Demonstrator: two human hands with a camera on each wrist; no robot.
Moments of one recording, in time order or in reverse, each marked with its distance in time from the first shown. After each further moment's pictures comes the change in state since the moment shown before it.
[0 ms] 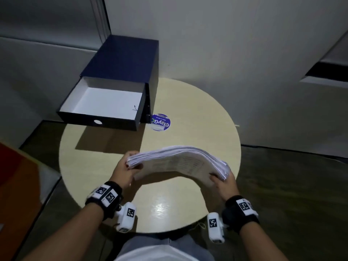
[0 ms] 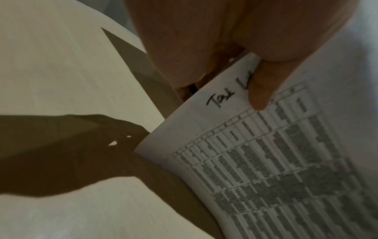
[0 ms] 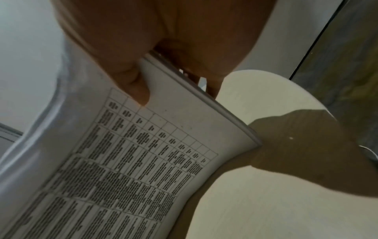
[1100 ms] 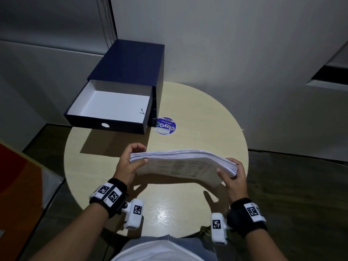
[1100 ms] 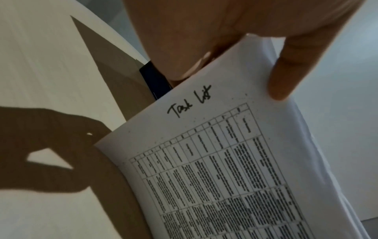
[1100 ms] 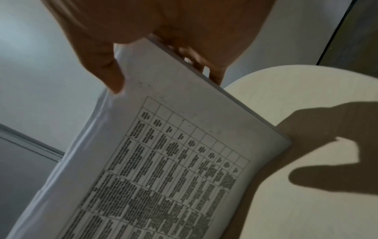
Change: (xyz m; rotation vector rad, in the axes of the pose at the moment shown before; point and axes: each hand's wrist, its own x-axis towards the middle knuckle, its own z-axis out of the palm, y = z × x) left_hand 0.012 0.018 -0.013 -0.229 0.018 0.156; right_hand 0.007 -0.003 0.015 0.193 0.152 -0.087
